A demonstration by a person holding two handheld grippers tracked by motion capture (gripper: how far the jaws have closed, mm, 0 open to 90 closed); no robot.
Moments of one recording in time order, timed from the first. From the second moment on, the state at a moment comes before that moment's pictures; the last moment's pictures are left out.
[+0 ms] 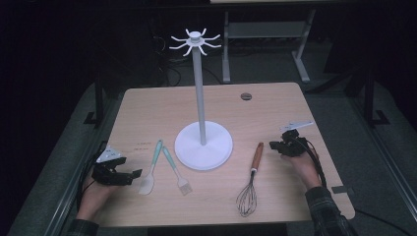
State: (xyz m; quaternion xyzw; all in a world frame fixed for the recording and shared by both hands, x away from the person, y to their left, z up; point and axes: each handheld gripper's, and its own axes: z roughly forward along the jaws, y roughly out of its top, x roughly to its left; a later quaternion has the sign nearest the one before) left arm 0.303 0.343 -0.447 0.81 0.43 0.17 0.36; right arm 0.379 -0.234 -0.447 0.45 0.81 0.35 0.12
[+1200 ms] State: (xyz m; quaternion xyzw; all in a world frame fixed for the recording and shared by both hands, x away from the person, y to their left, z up) left arm 0.303 0.344 -0.447 0.81 0.43 0.17 0.36; right arm 0.401 -0.172 -0.462 0.41 0.84 0.34 0.10
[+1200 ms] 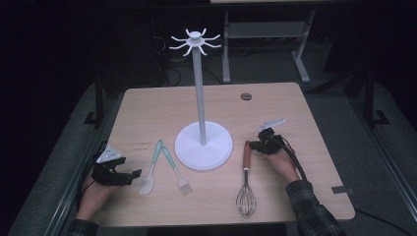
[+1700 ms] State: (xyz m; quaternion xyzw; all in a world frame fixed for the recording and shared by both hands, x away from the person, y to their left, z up) left arm 0.303 0.344 -0.448 0.81 0.42 0.17 0.36; right arm 0.403 -0.151 -0.462 0.39 0.84 0.36 0.08
